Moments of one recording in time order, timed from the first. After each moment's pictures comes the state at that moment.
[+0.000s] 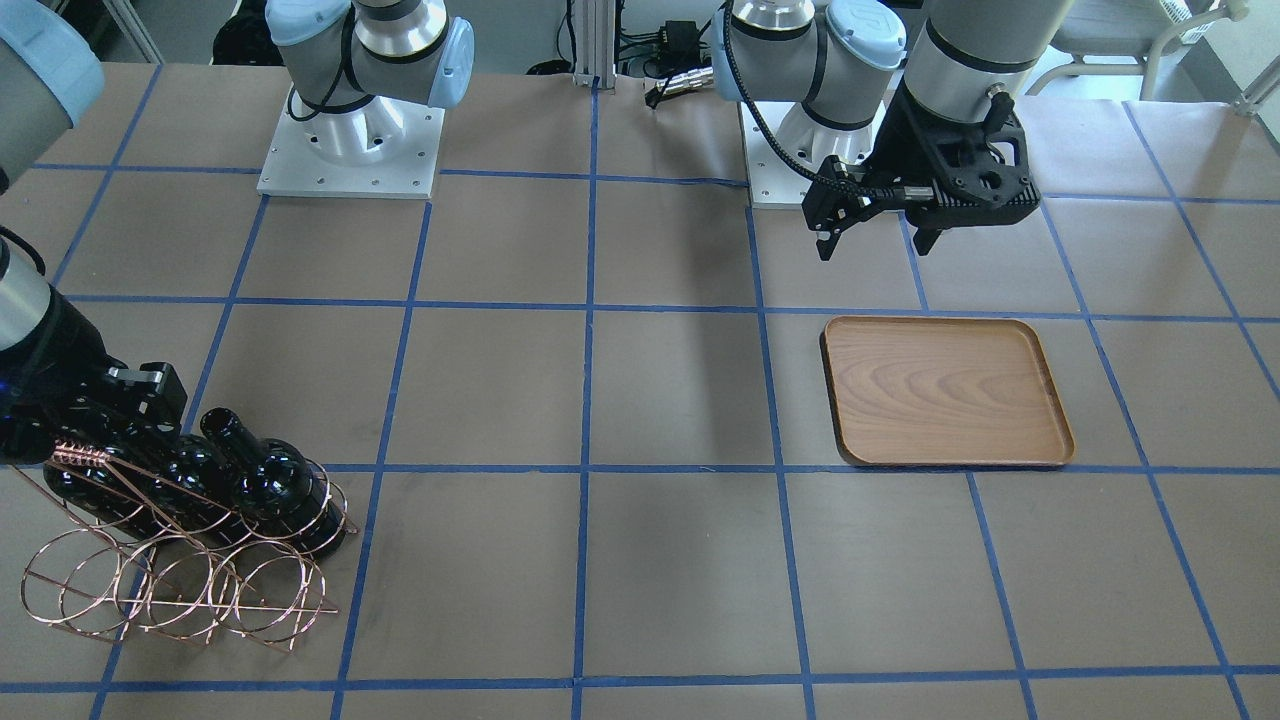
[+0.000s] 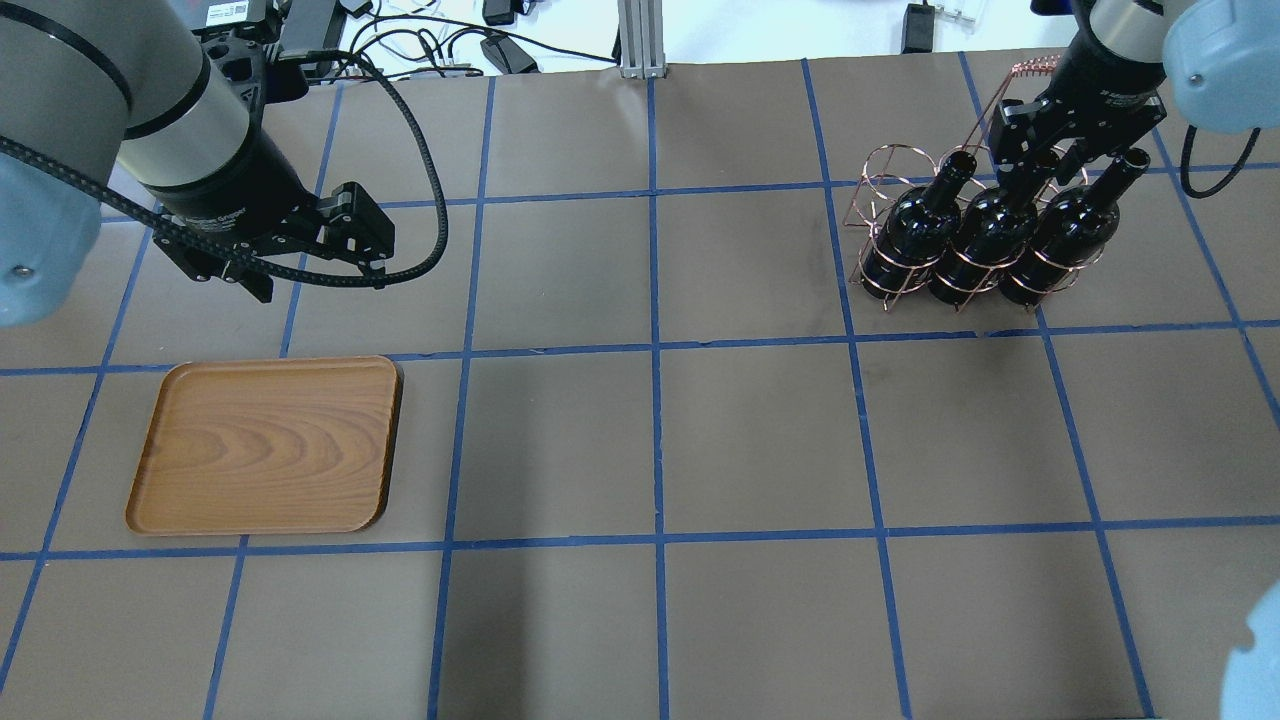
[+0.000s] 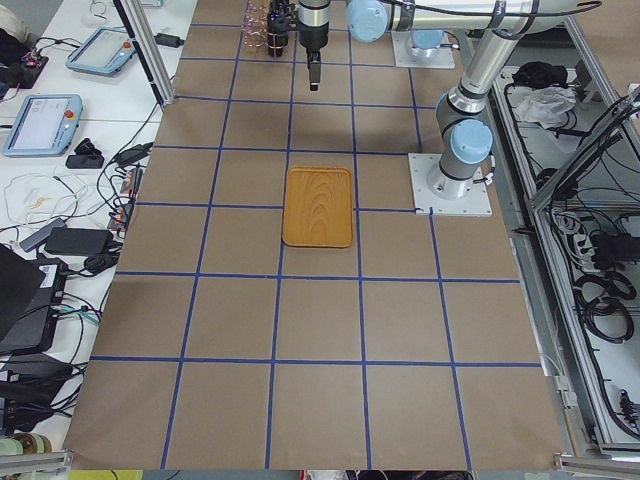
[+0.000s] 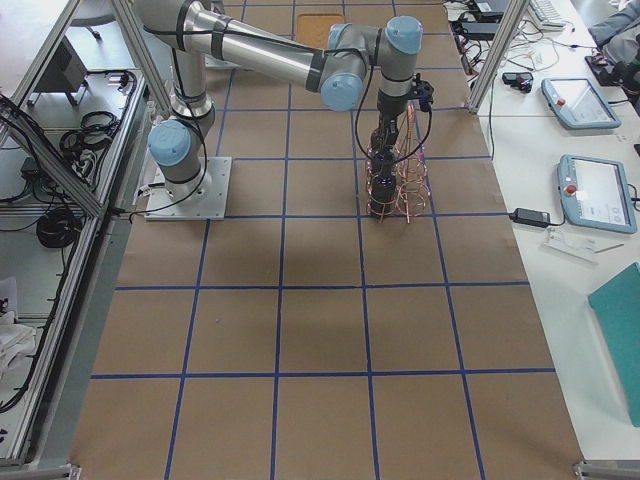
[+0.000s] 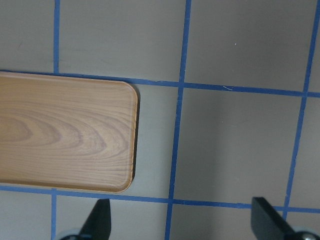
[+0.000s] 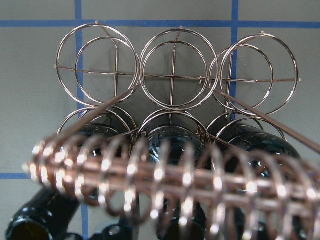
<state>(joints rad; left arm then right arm) -1.54 -1.49 -1.68 -1.53 1.57 -0.06 1.33 -1.33 1.54 -1.83 -1.57 -0.25</state>
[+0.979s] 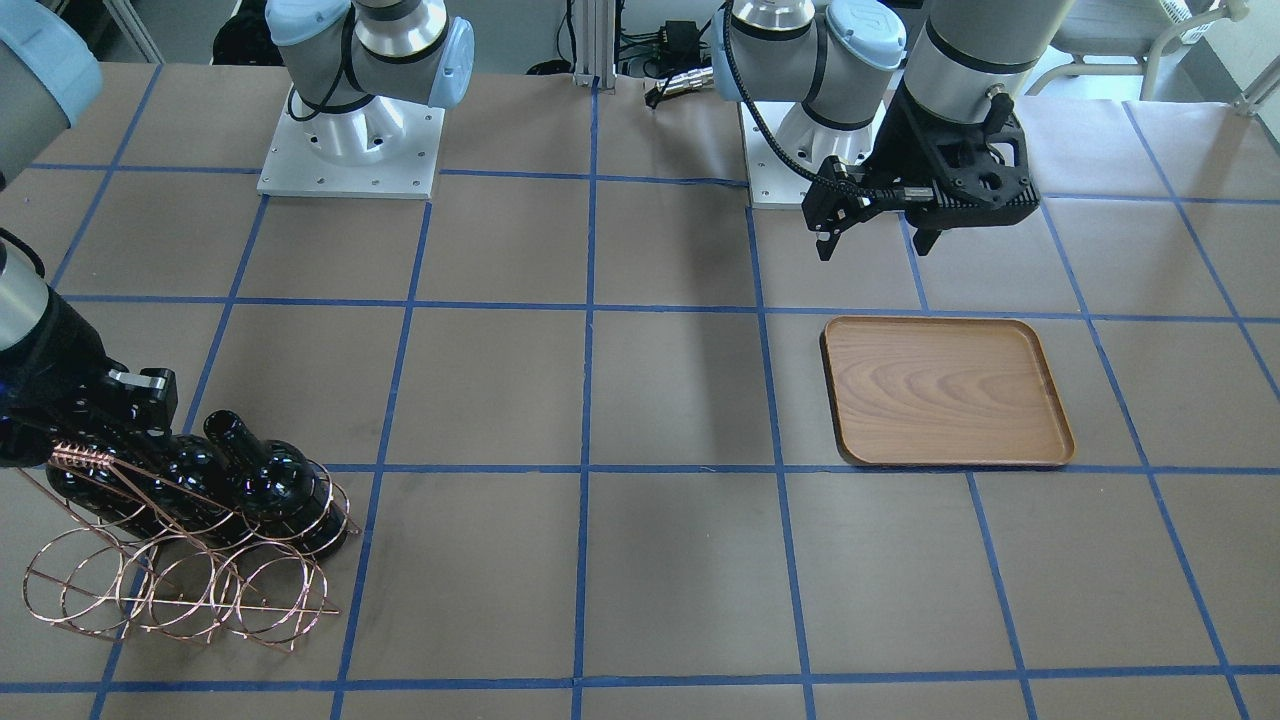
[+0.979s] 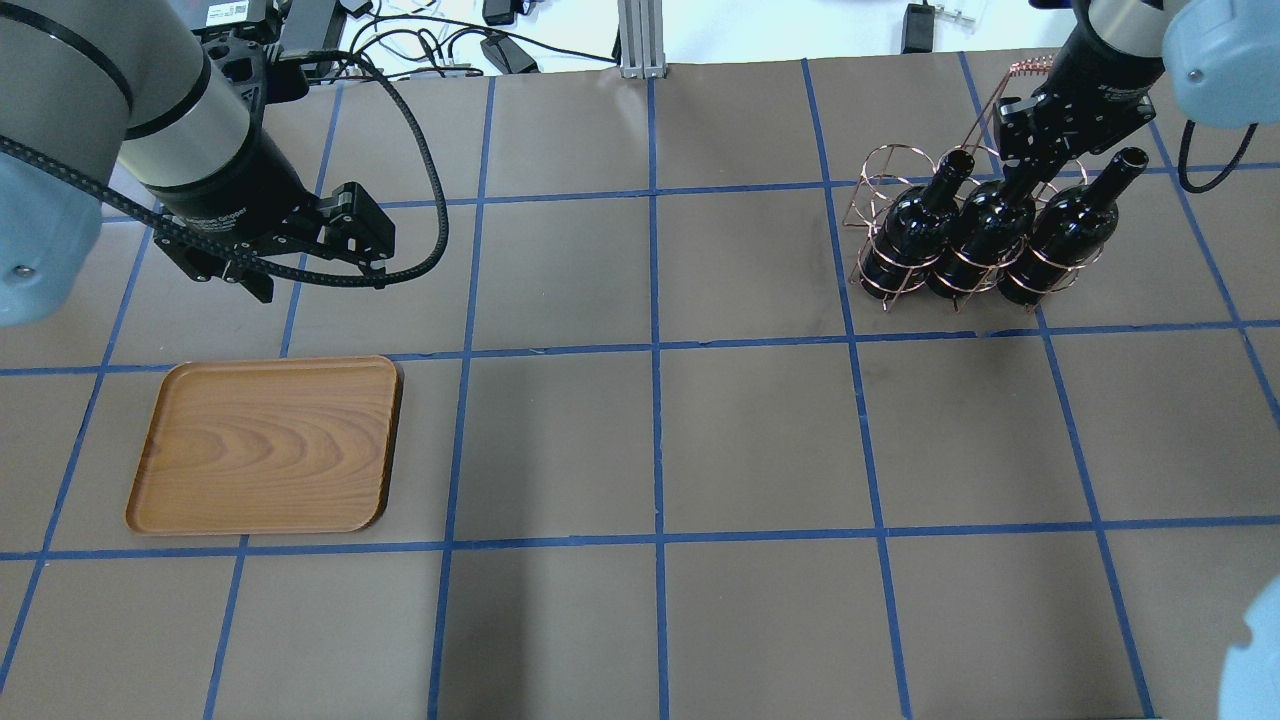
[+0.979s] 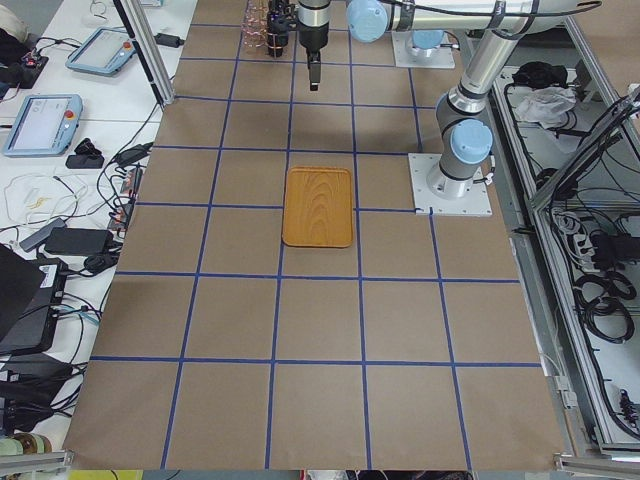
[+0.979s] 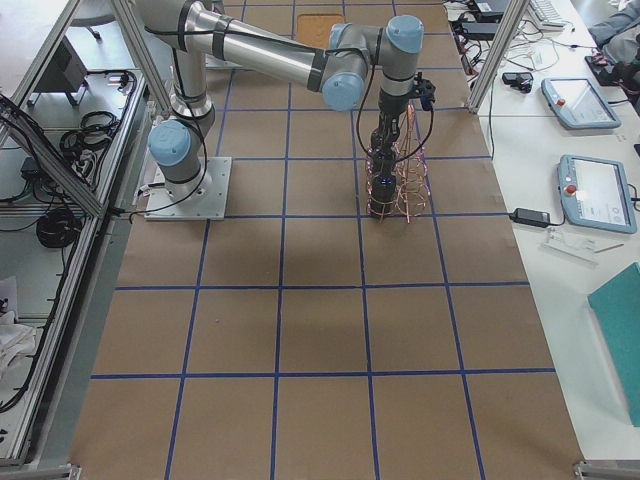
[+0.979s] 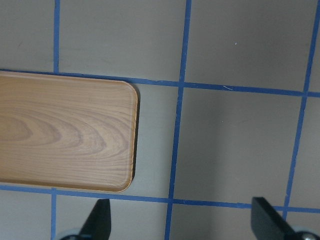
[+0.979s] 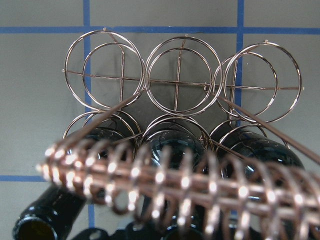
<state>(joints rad) -1.54 -1.49 -1.68 -1.53 1.57 -0.06 1.34 -1.33 1.52 -1.83 -1.54 -0.25</state>
